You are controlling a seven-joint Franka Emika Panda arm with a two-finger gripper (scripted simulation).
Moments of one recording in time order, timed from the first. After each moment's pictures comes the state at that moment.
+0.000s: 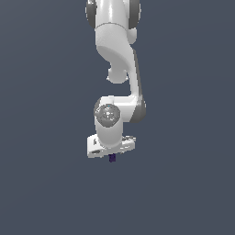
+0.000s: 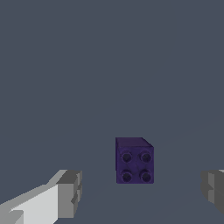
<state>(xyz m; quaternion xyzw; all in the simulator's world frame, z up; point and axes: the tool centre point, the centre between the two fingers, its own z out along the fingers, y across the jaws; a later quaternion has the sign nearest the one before) 0.090 -0.026 0.067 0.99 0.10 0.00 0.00</state>
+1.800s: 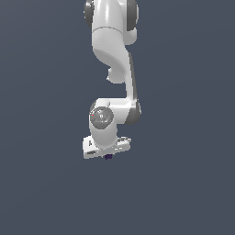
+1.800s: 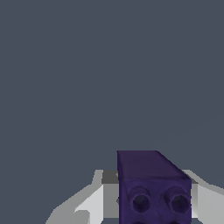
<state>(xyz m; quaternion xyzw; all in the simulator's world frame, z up) 0.087 -0.045 0.055 0.99 0.10 0.00 0.00</state>
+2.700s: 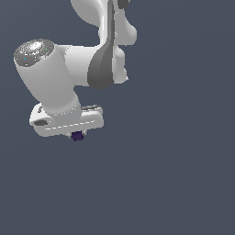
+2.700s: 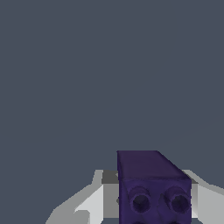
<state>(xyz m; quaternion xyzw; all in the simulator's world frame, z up) 0.079 -0.146 0.229 0.99 0.10 0.00 0.00</state>
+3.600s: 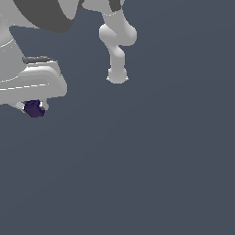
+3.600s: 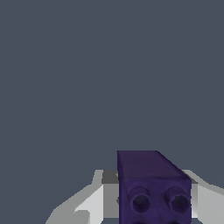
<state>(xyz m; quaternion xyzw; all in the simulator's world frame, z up) 0.078 -0.226 0.365 0.99 0.10 0.00 0.00</state>
